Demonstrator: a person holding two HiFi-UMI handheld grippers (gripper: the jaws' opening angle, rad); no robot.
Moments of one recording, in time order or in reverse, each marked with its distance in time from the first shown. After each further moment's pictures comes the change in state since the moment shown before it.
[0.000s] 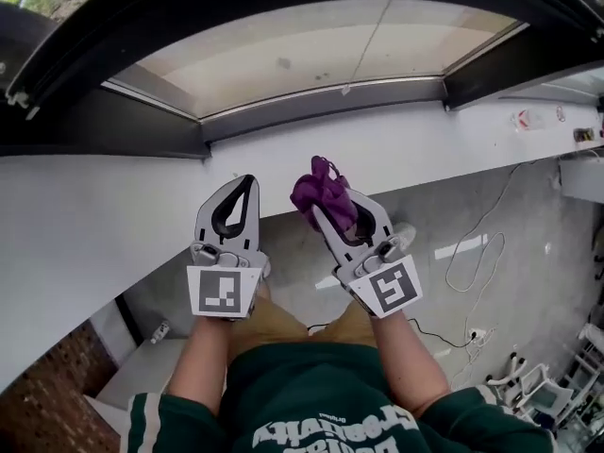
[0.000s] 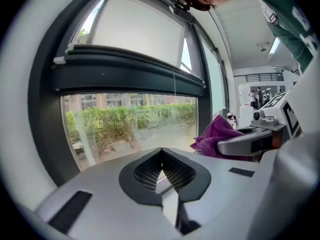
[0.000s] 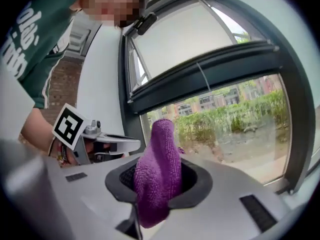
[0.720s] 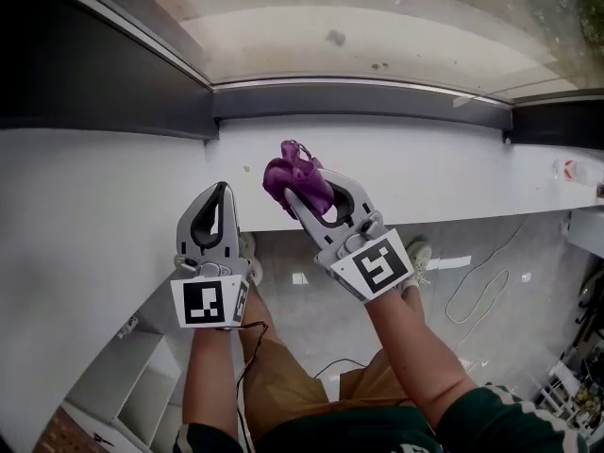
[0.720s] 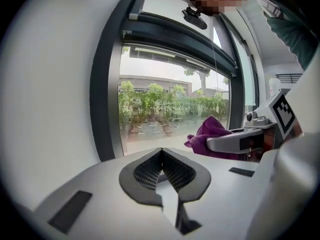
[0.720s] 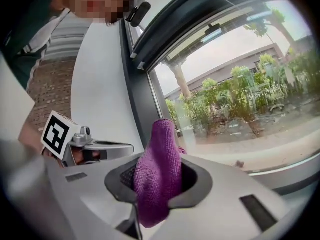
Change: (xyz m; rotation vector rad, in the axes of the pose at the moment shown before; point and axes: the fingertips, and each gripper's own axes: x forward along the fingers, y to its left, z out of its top) left arm 0.005 0.126 -0.213 -0.167 0.021 0.257; right arm 0.173 0.044 -0.172 0.034 0.111 0.259
